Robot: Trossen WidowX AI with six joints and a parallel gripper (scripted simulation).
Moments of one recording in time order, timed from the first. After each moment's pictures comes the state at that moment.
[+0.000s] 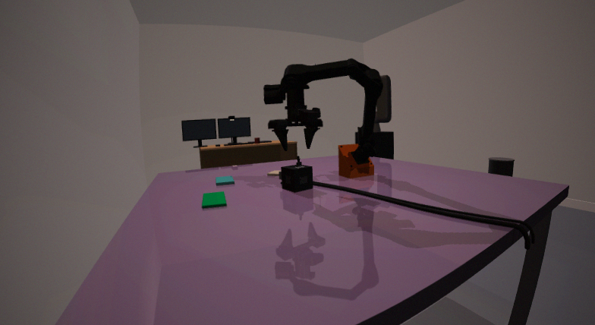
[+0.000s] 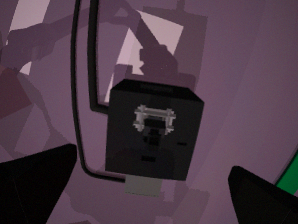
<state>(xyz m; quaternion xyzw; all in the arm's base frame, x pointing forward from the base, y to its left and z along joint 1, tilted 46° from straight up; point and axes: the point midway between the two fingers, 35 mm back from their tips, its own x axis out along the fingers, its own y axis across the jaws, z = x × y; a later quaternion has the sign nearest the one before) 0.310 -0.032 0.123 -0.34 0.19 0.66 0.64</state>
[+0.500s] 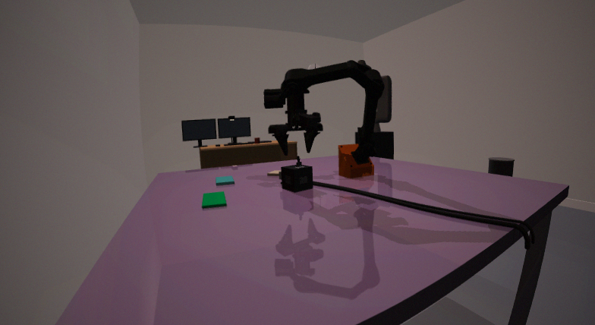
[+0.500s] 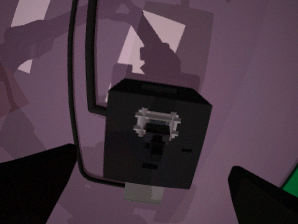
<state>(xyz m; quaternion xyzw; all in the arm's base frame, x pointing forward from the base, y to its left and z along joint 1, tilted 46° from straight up) 0.310 -0.022 0.112 -0.35 0.19 0.66 0.64</state>
